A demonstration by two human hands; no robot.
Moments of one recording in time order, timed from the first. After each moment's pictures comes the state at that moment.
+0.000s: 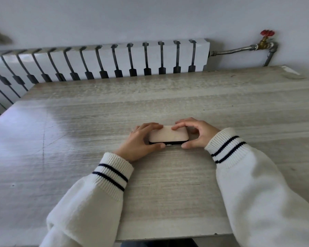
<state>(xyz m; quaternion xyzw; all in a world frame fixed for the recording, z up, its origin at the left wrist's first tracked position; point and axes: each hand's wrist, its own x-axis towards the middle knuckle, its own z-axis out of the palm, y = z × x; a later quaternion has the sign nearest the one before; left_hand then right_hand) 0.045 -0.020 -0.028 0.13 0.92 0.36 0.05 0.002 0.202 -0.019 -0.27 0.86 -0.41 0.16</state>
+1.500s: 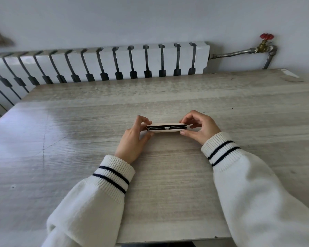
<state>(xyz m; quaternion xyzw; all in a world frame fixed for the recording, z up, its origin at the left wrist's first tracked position) 0.043 -0.023 -0.034 0.08 0.91 0.39 -0.11 0.005 0.191 -0.017 -0.19 0.85 -0.48 -0.05</state>
